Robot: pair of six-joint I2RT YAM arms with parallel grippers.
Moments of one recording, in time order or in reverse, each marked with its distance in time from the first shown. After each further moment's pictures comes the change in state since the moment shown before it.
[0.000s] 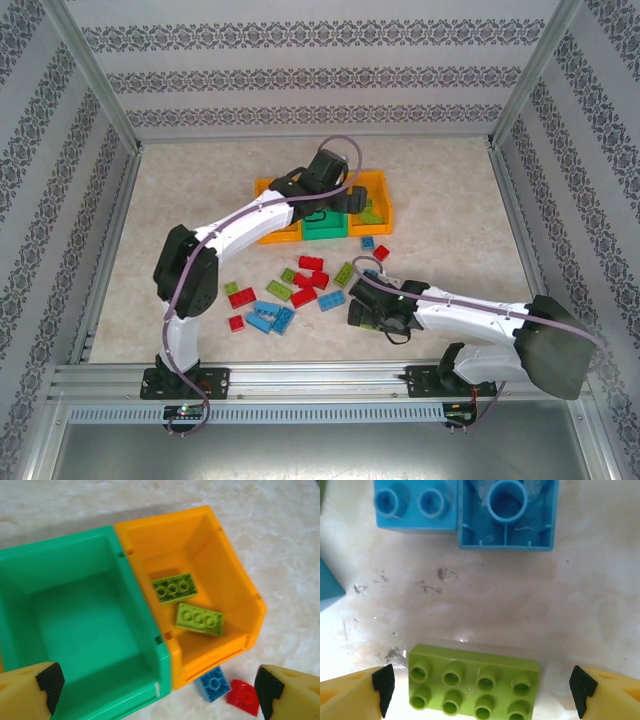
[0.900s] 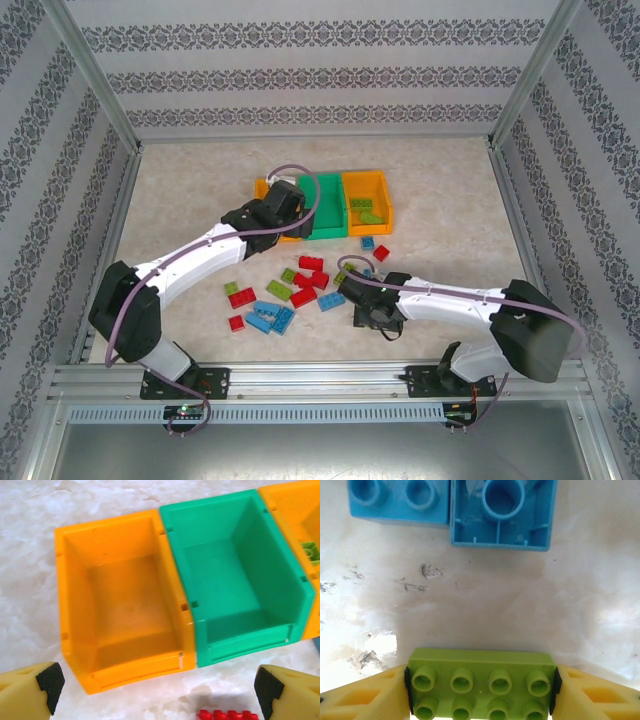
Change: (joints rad) left arm 0.048 -0.390 -0.450 -0.004 -0.261 0.040; right arm -0.024 0.069 0.097 -0.127 0.039 -0.068
